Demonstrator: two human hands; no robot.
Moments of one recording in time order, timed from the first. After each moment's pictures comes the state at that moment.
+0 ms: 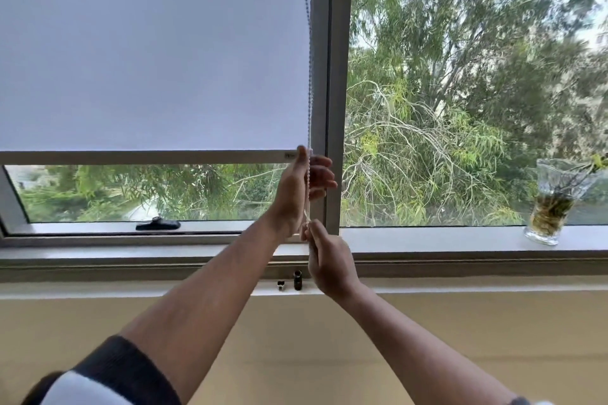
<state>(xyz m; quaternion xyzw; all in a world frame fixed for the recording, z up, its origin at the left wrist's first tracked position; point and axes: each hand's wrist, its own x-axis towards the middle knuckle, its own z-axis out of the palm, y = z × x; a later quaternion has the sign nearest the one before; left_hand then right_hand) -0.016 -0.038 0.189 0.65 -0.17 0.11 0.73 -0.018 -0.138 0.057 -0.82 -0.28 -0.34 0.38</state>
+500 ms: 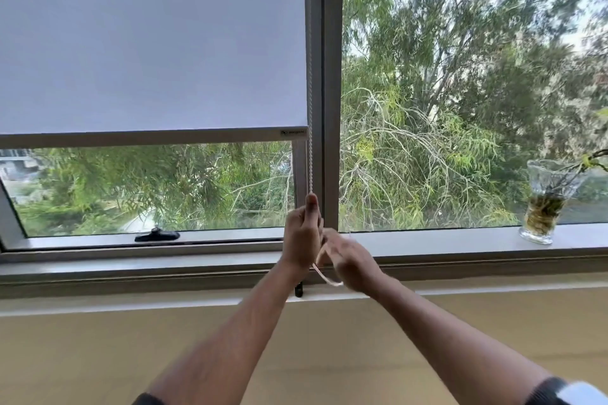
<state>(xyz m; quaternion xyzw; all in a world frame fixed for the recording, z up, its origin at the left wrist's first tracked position) -0.031 -0.057 0.128 0.65 -0.14 0.19 0.73 -0.004 -0.184 0.073 -0.90 -0.26 -0.12 0.33</state>
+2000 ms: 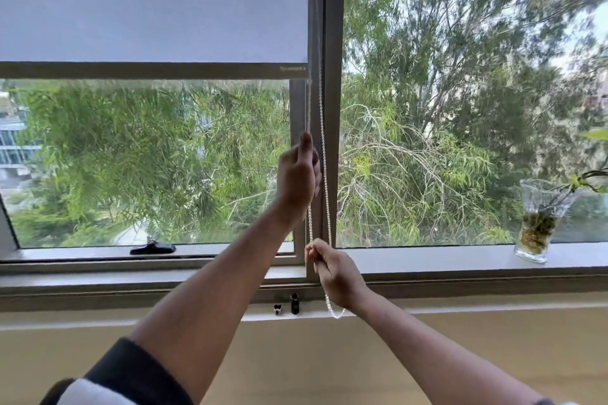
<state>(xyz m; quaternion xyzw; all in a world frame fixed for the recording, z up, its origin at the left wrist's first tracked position) -0.023 -0.052 0.248 0.62 -0.20 0.23 0.72 -0.003 -0.161 0.072 -0.85 -0.27 -0.20 0.40</state>
